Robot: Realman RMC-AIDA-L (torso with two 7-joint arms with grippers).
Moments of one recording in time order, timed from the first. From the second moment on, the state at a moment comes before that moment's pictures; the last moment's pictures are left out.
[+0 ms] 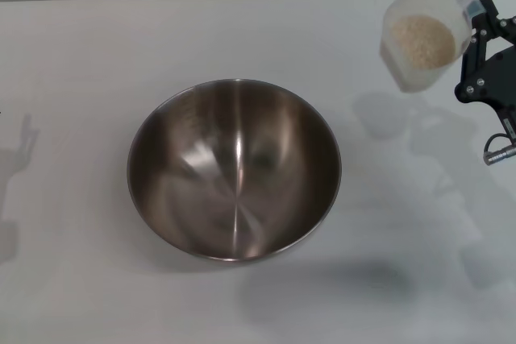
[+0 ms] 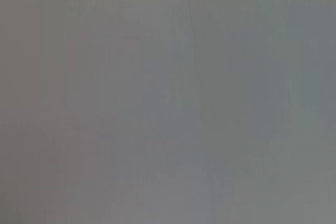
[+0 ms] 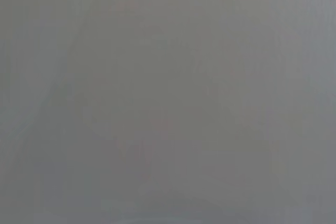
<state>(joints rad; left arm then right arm) -0.21 -2.08 -1.06 -0.28 2.41 1.19 0.06 0.36 2.09 0.41 0.21 -2.09 -1.67 -0.17</state>
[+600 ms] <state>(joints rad) -0.22 -2.08 -1.06 -0.29 2.41 1.20 0.04 0.36 2.08 0.42 0.21 -2.08 -1.68 -0.18</state>
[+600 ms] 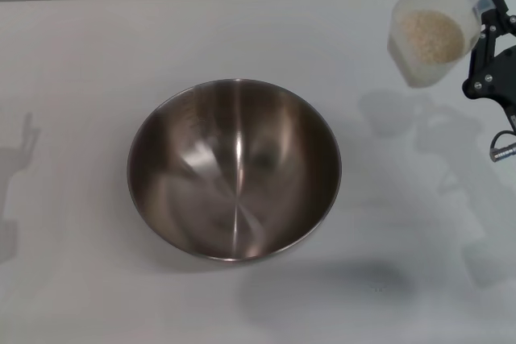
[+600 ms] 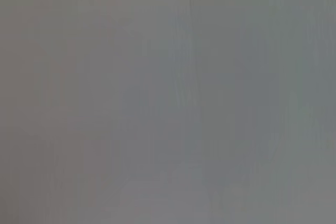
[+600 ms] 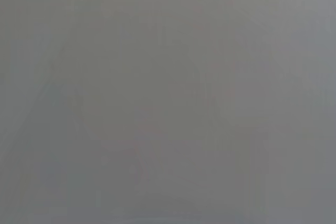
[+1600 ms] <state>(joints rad) -0.23 -2.08 -1.08 -0.28 2.39 1.20 0.03 0.36 2.08 0.44 0.20 -2.08 -1.67 -0.18</state>
